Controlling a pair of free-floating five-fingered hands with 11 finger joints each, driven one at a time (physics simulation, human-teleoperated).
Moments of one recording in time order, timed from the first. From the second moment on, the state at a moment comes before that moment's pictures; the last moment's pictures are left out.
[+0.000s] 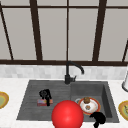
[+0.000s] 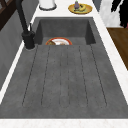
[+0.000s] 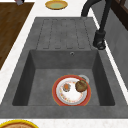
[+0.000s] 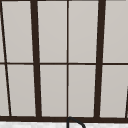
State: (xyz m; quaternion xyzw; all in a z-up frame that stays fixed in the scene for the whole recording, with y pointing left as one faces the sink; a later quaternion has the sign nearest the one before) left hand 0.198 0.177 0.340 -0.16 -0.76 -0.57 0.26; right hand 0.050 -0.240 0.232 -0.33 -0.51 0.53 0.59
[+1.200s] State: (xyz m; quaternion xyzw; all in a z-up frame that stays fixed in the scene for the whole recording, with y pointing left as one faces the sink) left hand 0.201 -0.014 0.362 -0.15 -0.76 -0.58 0.26; right hand 0.050 -0.240 0.232 -0.33 -0.51 0.53 0.59
